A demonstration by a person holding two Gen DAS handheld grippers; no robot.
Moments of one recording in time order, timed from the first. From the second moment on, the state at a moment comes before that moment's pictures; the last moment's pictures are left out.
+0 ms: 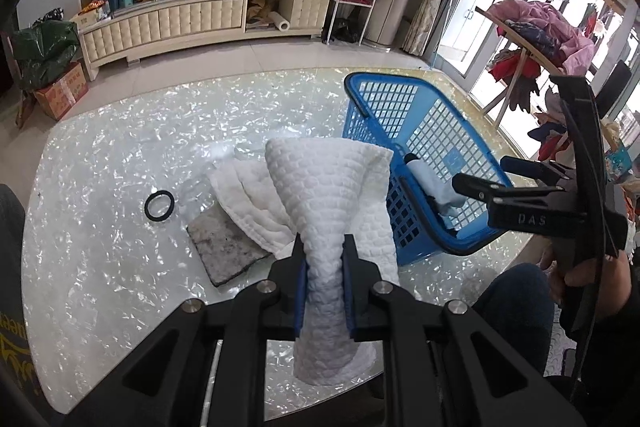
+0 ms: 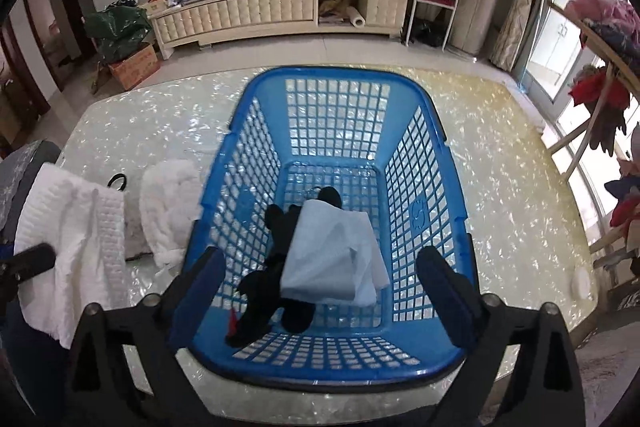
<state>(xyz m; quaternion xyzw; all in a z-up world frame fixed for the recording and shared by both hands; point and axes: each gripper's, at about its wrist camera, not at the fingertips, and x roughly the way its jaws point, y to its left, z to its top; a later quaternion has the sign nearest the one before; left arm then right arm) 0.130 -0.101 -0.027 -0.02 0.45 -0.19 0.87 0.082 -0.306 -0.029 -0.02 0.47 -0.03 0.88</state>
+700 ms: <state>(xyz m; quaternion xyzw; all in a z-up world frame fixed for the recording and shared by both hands) 0.115 -0.145 0.007 0.02 0.41 -0.21 0.89 0.045 -0.304 -0.002 0.00 0.41 0.00 0.91</state>
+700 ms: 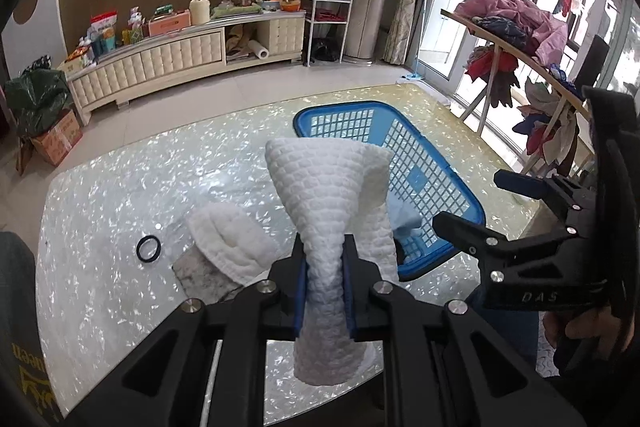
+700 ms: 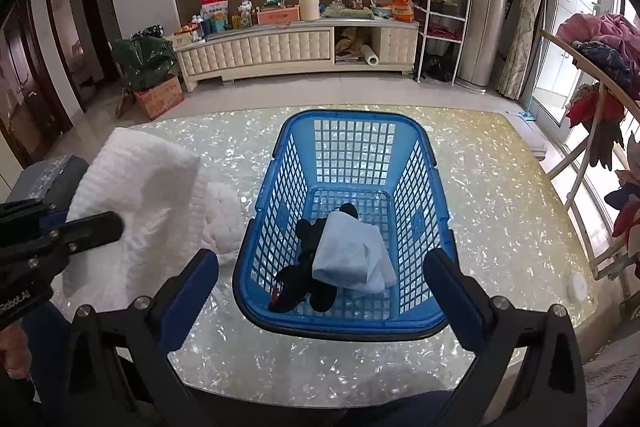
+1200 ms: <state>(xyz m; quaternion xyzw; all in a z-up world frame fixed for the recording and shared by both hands) 0.131 -0.202 0.010 0.06 0.41 -0.24 0.88 0.040 -0.342 -0.001 0.02 0.39 -0.02 0.92</state>
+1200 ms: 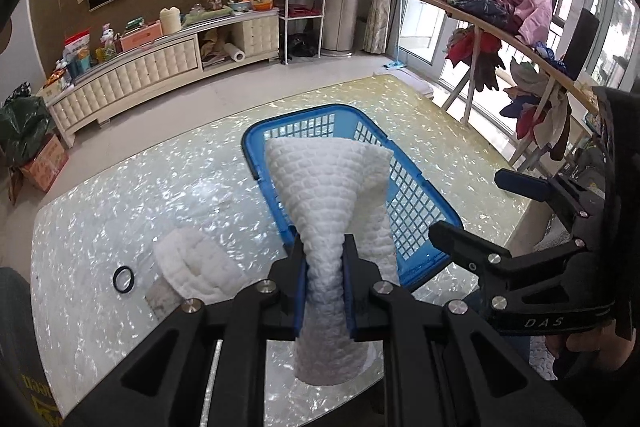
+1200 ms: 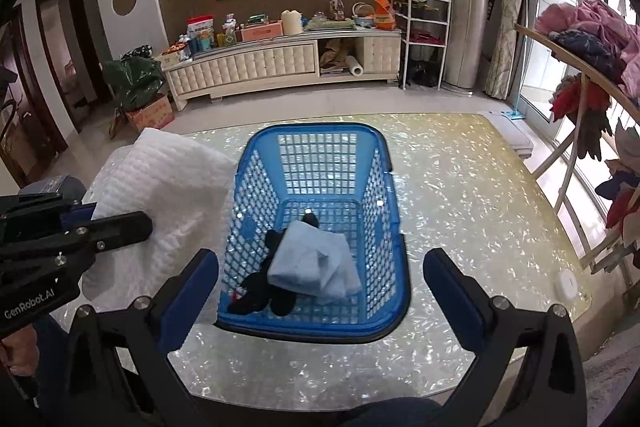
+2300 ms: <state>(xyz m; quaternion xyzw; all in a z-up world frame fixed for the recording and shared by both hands) 0.224 -0.274 -0.059 0.06 0.49 -0.27 0.83 0.068 -0.373 -0.042 0.06 0.44 -0.02 0.90</state>
